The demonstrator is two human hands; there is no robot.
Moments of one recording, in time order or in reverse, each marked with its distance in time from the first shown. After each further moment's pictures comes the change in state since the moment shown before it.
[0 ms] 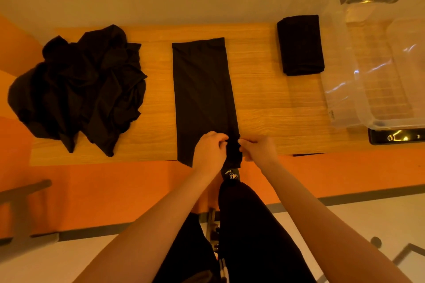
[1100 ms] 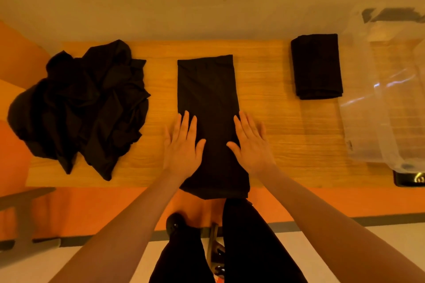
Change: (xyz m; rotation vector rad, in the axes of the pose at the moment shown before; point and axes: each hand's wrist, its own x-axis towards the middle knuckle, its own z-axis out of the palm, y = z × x) left_hand 0.064 -0.057 -0.039 0.622 0.033 0.070; right_hand 0.071 -0.027 0.015 -1.118 -0.022 -0.647
